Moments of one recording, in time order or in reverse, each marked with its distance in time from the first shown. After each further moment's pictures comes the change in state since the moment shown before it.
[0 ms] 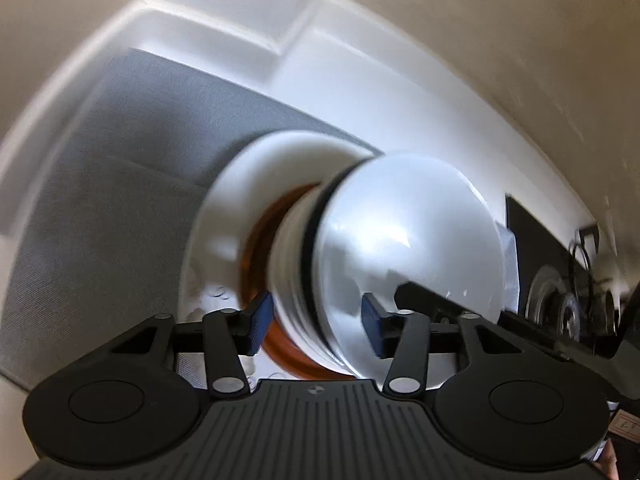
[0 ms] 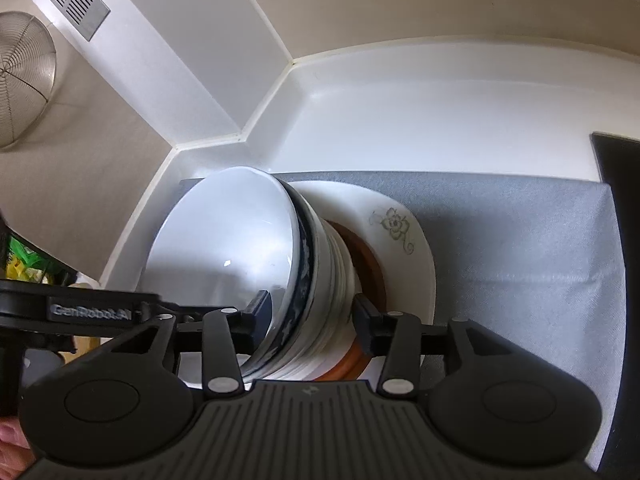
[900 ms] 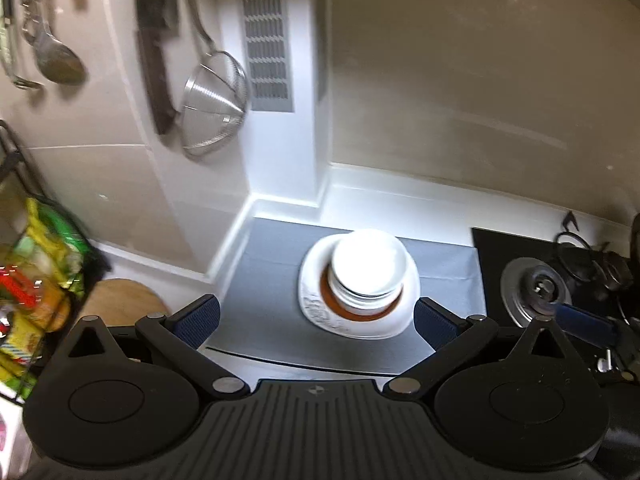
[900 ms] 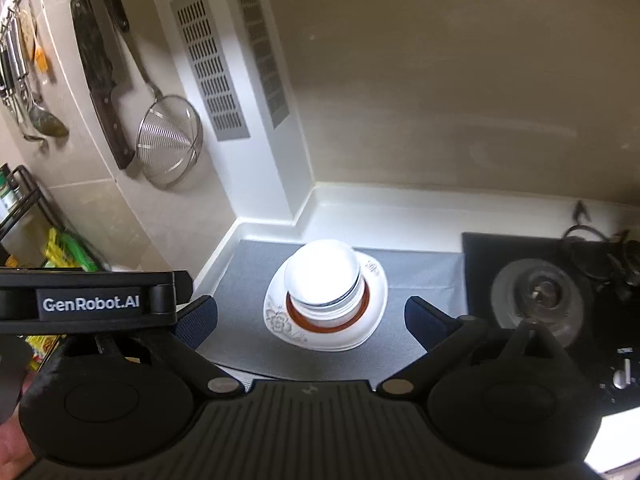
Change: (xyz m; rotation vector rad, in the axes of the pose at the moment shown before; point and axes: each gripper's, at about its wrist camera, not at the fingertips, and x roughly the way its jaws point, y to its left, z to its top) left arm -0.307 -0.109 -0.156 0.262 -0.395 0.313; right arm -0.304 0.177 -0.109 -0.121 -0.309 -0.236
